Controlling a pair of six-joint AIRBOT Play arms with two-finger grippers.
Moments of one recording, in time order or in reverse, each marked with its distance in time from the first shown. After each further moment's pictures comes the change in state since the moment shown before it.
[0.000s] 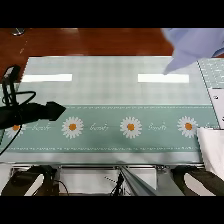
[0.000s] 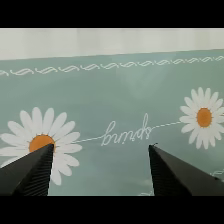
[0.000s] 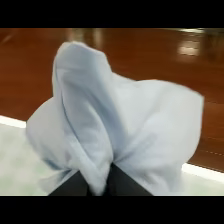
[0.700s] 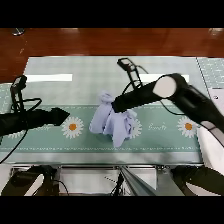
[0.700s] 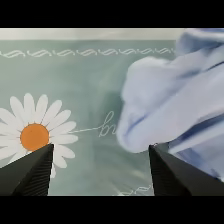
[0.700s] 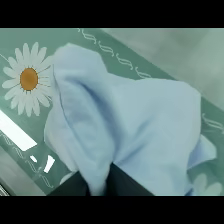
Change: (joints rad) left arm 0.000 -0.013 -0.085 -0.034 0.025 0.002; right arm 0.589 -0.221 -0.705 0.123 -0.253 0.149
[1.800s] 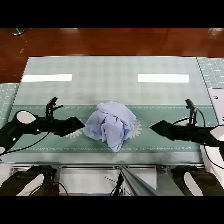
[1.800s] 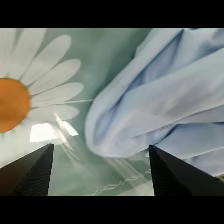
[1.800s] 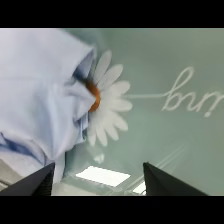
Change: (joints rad) left arm 0.021 -0.431 -0.210 -0.360 0.134 0.169; right arm -0.694 0.645 -0.836 0.306 0.129 -0.102
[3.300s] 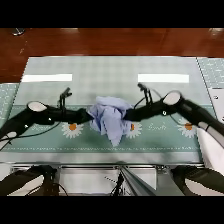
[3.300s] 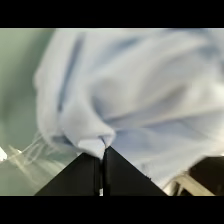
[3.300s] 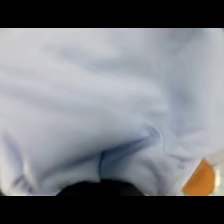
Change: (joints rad) left arm -0.084 -0.168 0.160 -0.299 0.001 0.267; right arm 0.437 -0.661 0.528 0.075 -0.109 -0.106
